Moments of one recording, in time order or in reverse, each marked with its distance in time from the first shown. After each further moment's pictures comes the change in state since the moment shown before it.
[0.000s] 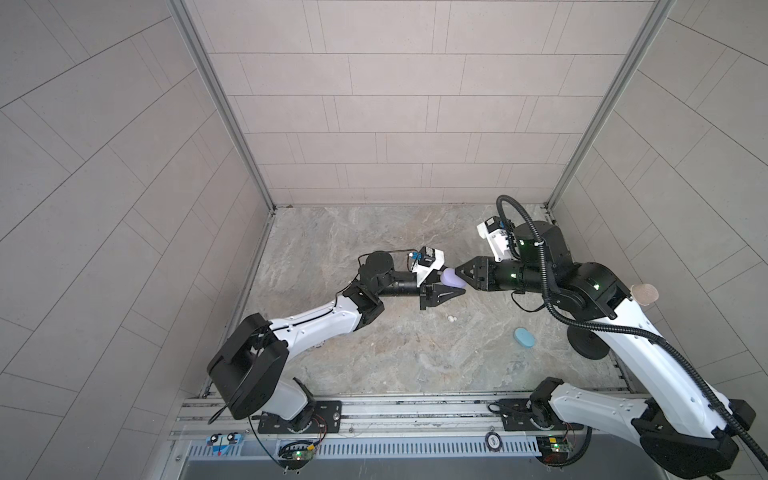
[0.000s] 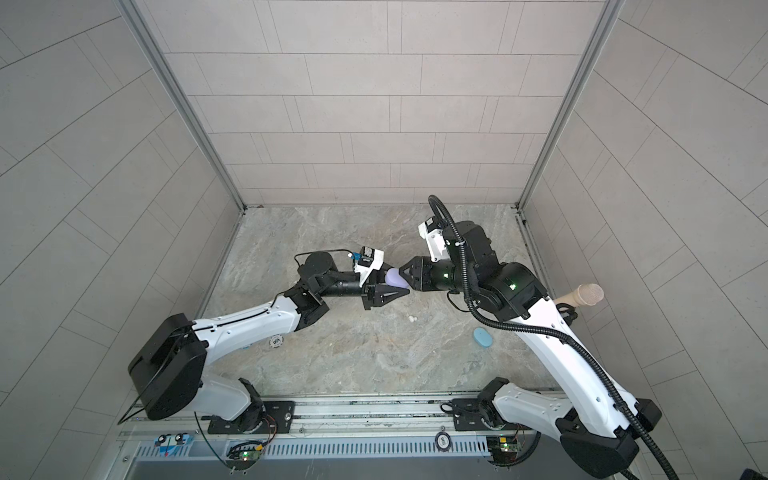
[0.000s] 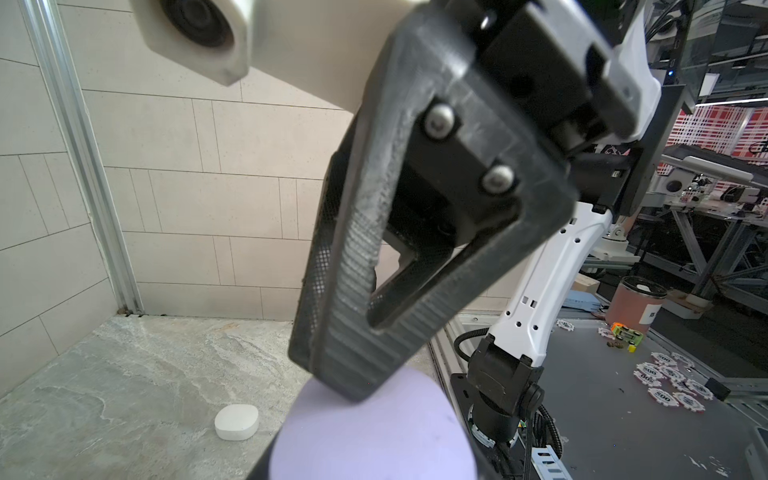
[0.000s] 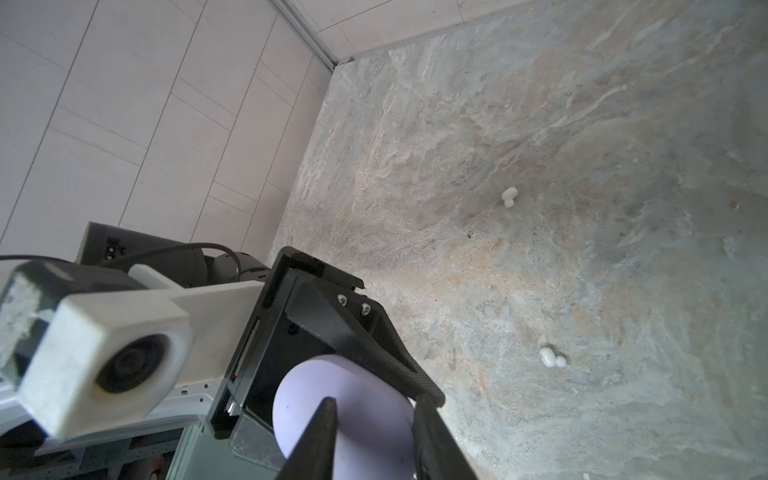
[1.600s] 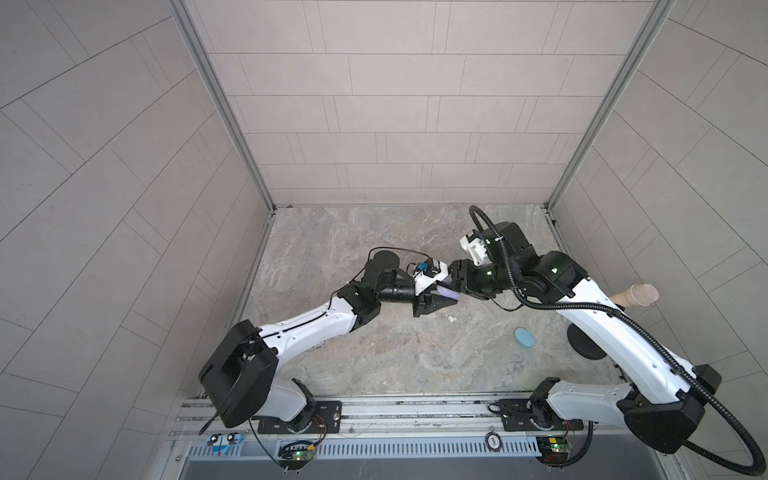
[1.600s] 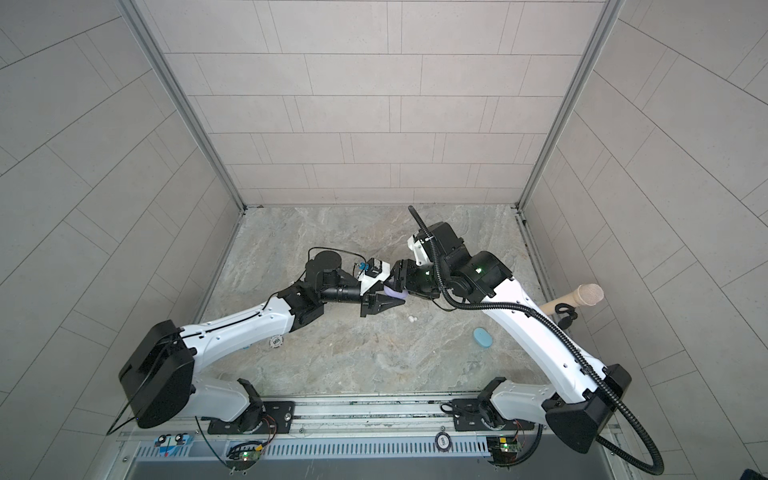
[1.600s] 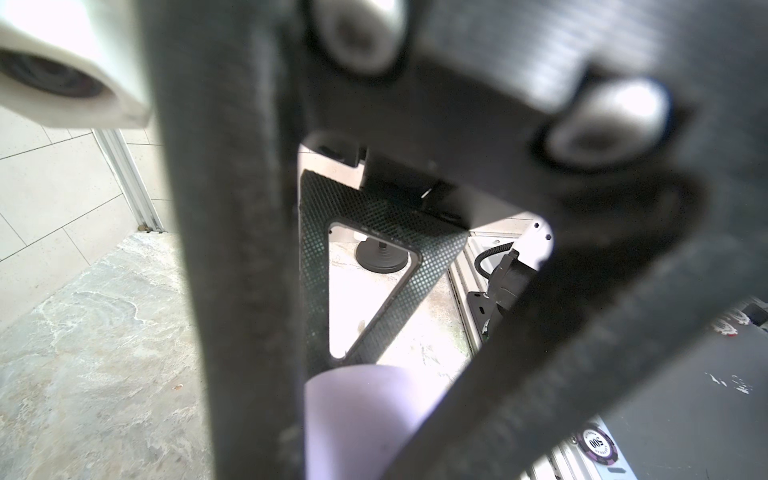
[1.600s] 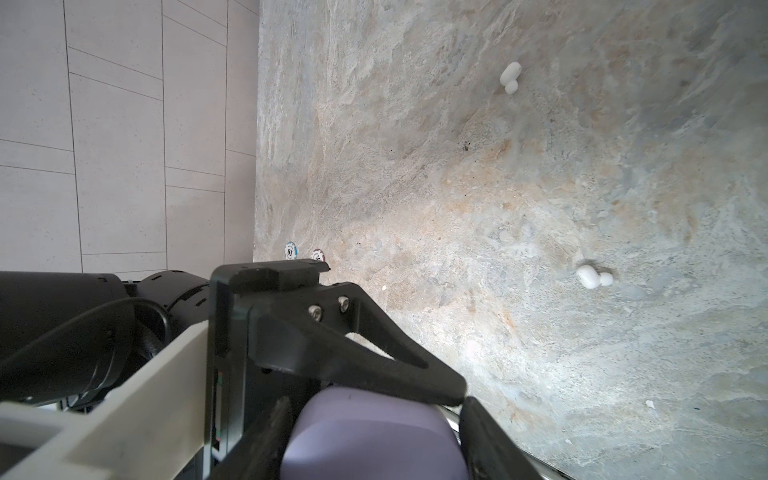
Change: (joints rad) left arm 0.002 -0.051 0.008 -0.363 -0.042 0.230; right arm 0.018 0.134 -0.043 -0.014 -0.069 0.209
